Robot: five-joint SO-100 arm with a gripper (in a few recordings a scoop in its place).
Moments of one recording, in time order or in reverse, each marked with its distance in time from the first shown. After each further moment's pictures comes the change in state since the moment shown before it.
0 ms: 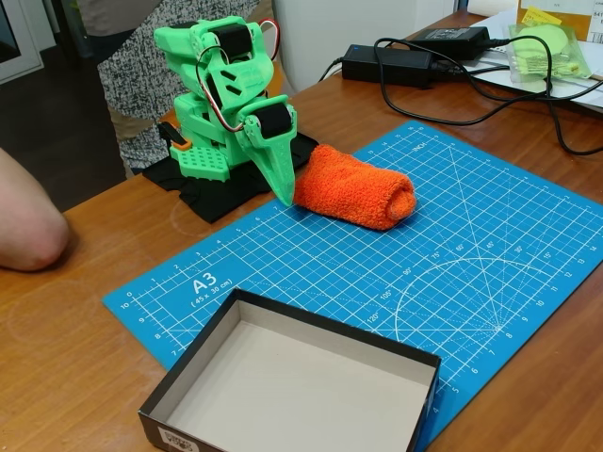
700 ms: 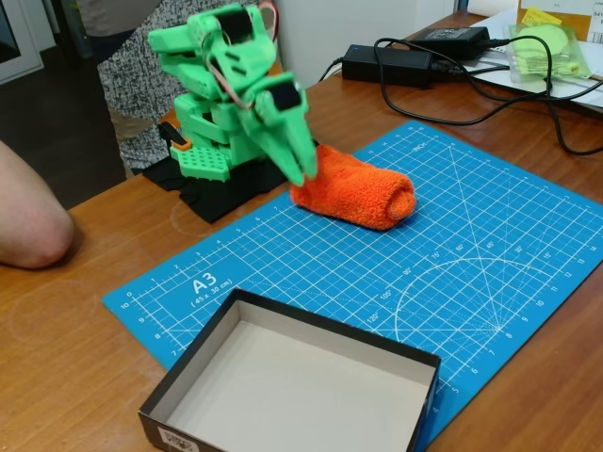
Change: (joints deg) arm -6.3 0.2 -12.8 5.8 -9.3
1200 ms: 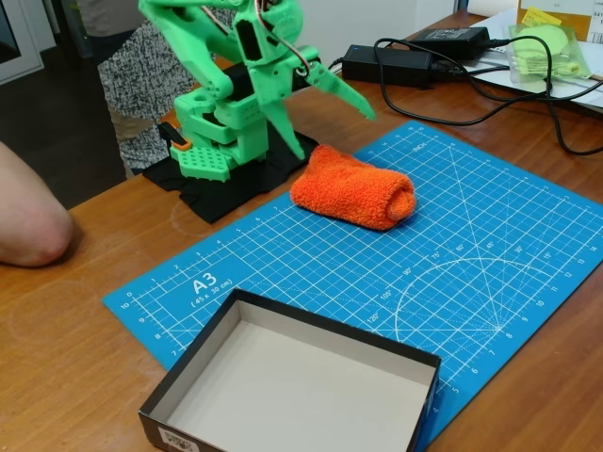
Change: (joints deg) arm -5.2 -51.4 -26.5 11.2 -54.8
